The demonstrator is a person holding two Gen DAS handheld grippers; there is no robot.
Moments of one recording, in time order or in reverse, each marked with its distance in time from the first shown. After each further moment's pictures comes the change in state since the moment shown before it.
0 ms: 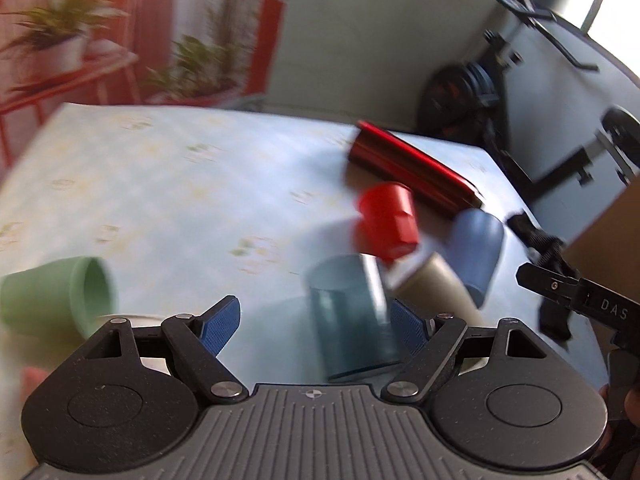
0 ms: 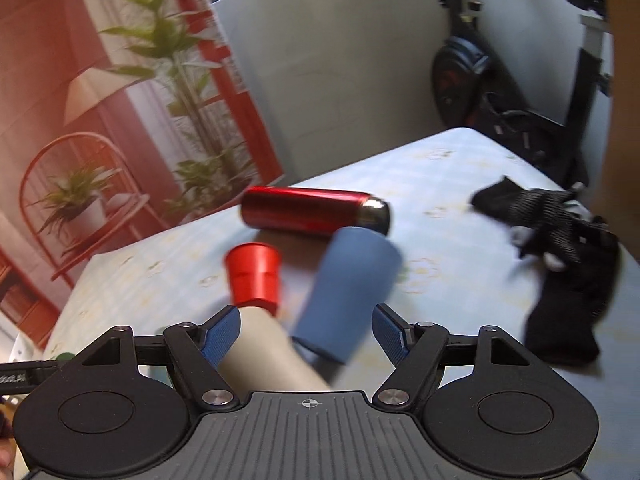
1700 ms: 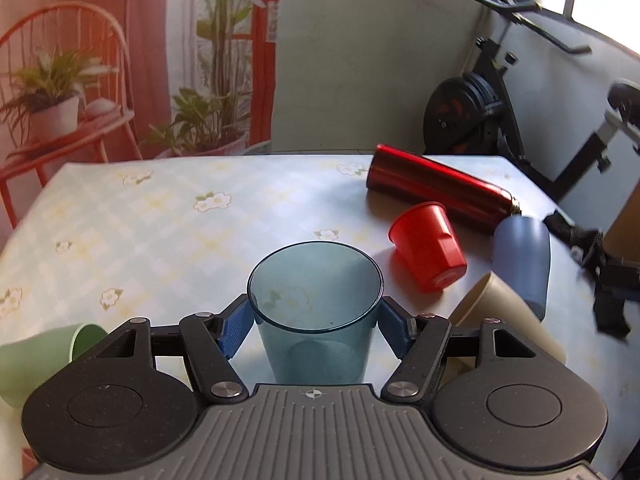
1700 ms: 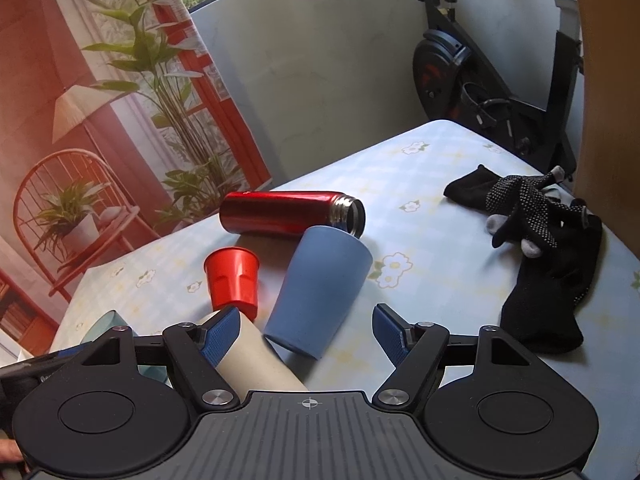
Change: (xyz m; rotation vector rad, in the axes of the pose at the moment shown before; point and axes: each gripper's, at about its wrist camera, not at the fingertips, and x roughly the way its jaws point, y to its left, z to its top) left arm 0.040 0.005 -0.005 0.150 -0.152 0.114; right arm -0.006 -0.014 -0.005 0.041 -0.002 0.010
